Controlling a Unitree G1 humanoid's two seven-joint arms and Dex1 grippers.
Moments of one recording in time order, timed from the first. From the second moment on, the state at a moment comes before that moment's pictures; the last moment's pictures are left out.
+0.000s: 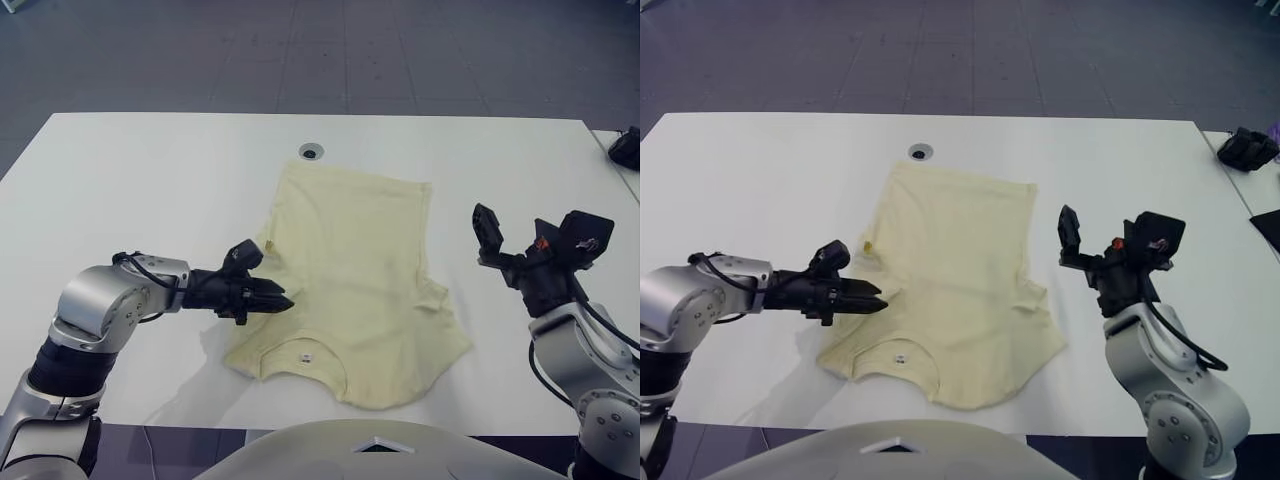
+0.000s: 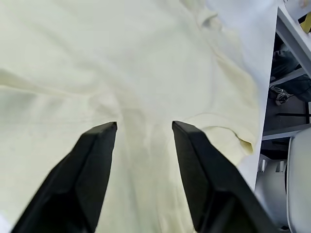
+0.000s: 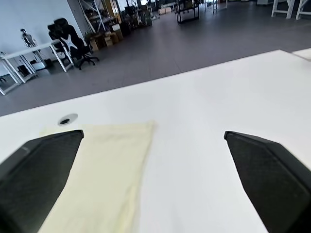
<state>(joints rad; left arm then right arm) -0.20 0.79 -0.07 -0.39 -0.71 1.18 -0.86 0.29 -0.41 -0.35 -0.89 1.02 0.82 -0.43</state>
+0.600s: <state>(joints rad) -0.15 0.49 0.45 -0.51 -0.67 1.23 -0.25 0.75 -0.59 -0.37 -0.92 1.42 0.93 -0.44</state>
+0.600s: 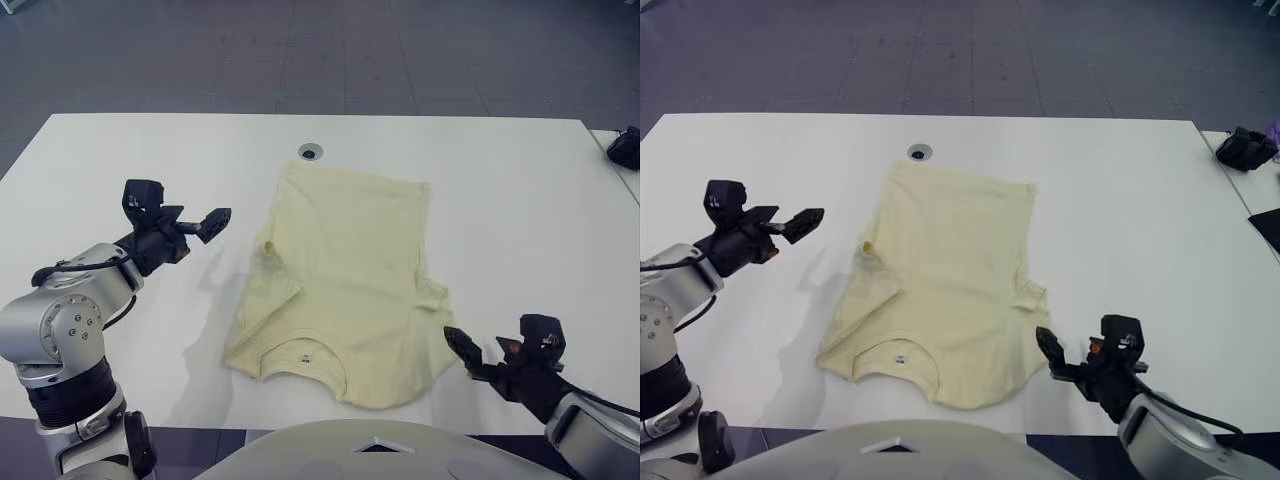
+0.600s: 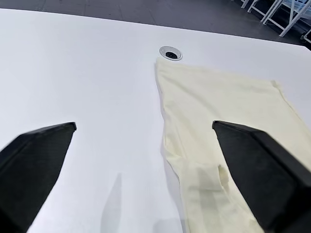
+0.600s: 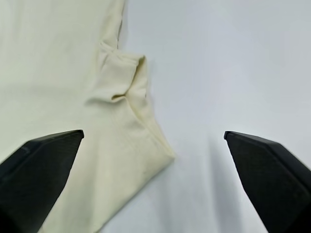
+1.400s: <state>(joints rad) -0.18 0.49 0.36 -0.49 -0.67 1.22 -0.26 0.72 -0.58 -0.19 -0.87 1.35 0.81 -0.48</state>
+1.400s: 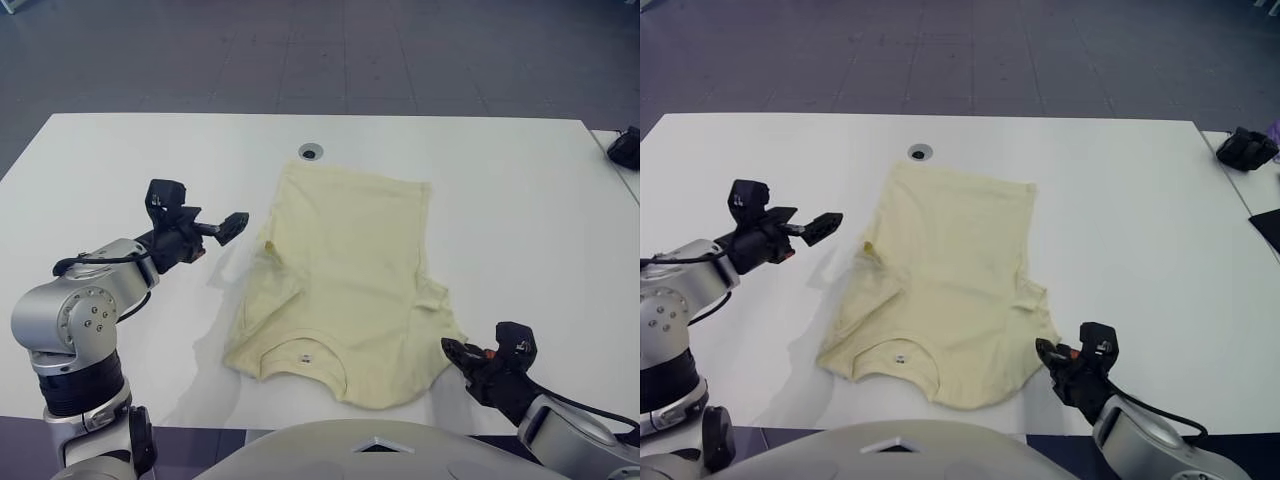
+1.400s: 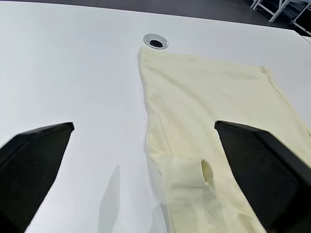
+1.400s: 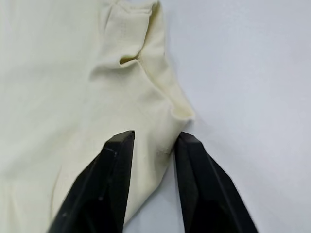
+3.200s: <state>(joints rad) -0.18 0.61 0.16 -0.44 -0.56 1.11 -0.36 0.15 -0.87 -0.08 -0.78 1.27 0.80 -0.40</state>
